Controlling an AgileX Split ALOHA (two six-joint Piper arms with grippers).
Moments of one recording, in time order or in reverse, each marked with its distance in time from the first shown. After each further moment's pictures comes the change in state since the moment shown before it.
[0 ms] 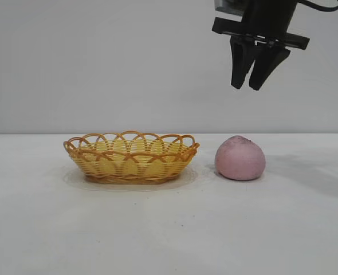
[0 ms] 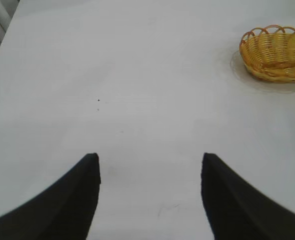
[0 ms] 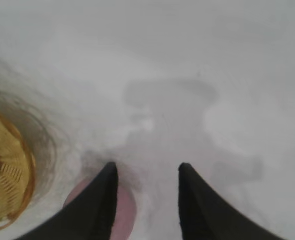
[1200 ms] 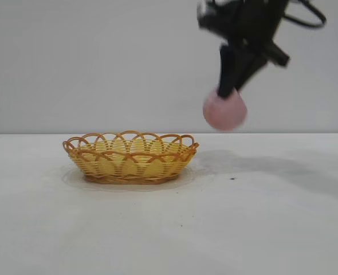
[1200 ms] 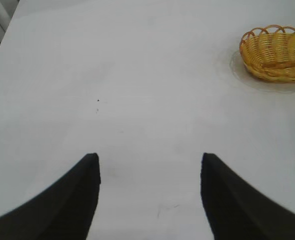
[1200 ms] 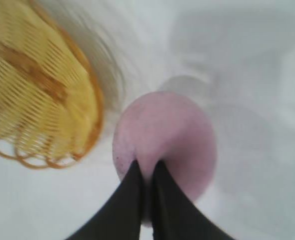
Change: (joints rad) left arm 0.000 0.000 0.000 0.000 0.000 0.000; right arm 0.193 -0.002 -0.159 0.137 0.012 -0.148
